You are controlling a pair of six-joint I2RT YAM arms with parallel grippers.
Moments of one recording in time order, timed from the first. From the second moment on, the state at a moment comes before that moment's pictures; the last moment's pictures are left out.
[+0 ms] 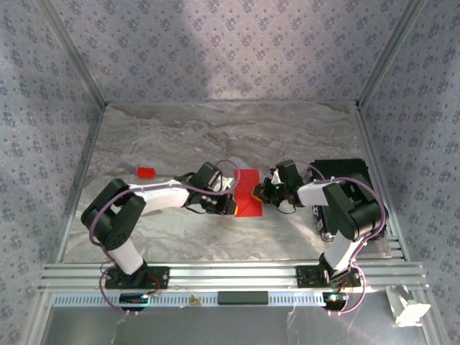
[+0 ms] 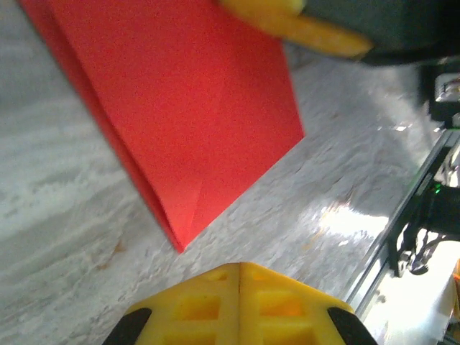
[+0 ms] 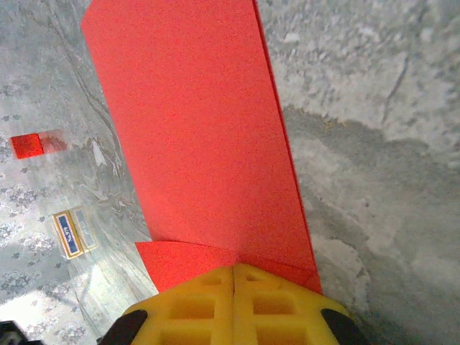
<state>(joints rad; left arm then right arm) -0.75 1.67 0.86 -0.19 0.58 -0.57 0.41 1.70 0.62 0.21 -0.55 0.94</state>
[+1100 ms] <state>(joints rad) -0.70 1.97 1.16 -0.27 0.49 -0.50 0.50 1.34 0.51 -0.09 -0.39 0.92</state>
